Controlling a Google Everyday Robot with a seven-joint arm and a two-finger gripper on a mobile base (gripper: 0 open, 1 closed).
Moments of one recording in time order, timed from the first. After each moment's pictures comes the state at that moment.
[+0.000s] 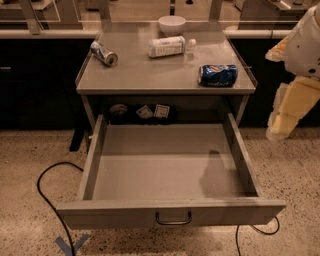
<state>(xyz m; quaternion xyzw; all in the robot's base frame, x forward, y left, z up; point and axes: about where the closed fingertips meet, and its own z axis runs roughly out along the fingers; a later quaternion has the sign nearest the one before) 0.462 -0.212 0.979 -0.61 0.77 -0.04 0.17</state>
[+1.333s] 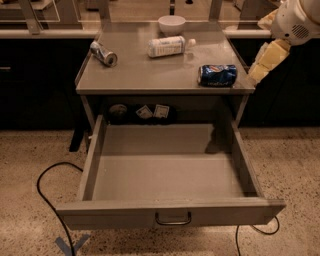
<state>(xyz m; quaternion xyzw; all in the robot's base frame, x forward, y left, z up) 0.640 -0.242 0.975 -0.58 0.76 -0.01 0.30</state>
